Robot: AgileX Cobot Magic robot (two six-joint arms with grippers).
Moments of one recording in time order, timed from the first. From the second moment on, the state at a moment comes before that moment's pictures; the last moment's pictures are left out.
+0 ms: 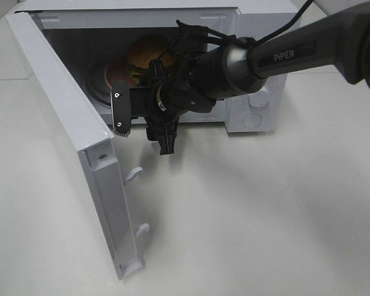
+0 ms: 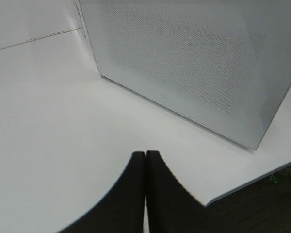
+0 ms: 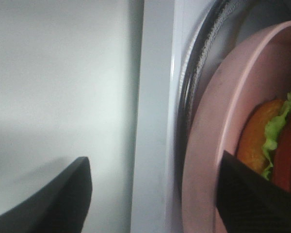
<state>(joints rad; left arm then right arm) -0.36 0.00 -0.50 -0.04 1.06 0.11 0.72 2.30 -1.56 -0.71 0.11 -0.53</state>
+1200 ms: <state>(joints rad) -0.36 0.00 -0.50 -0.04 1.06 0.11 0.69 2.30 -1.57 -0.71 0.09 -0.52</state>
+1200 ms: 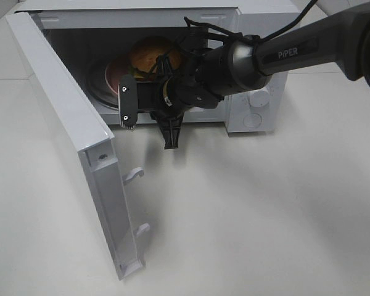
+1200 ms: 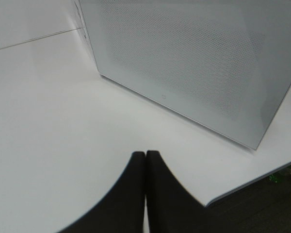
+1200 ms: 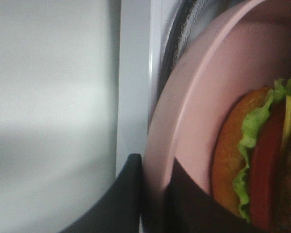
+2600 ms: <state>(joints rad) -0.36 0.00 -0.50 -0.04 1.06 0.11 0.74 1.95 -1.23 -0.47 0.22 -1.08</state>
